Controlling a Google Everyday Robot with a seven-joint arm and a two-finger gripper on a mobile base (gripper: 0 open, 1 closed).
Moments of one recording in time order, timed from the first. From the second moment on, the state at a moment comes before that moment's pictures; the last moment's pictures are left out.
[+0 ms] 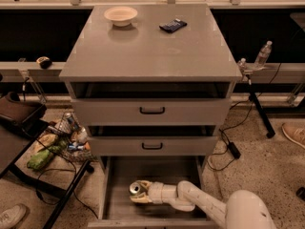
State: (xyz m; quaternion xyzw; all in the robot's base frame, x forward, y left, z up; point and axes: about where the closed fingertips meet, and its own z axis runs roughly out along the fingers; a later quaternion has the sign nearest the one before) arm 0.561 0.071 0.200 -0.49 0.62 0.37 0.49
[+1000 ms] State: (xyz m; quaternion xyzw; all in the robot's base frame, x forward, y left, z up) arm 0.559 0.072 0.203 -0.50 0.62 0.37 0.48
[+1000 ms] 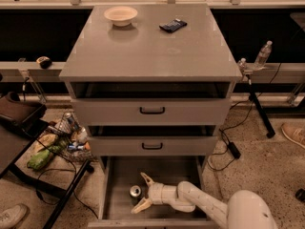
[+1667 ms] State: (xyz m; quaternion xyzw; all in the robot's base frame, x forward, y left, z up) arm 0.542 0.014 0.247 -0.54 0.66 0.27 0.44
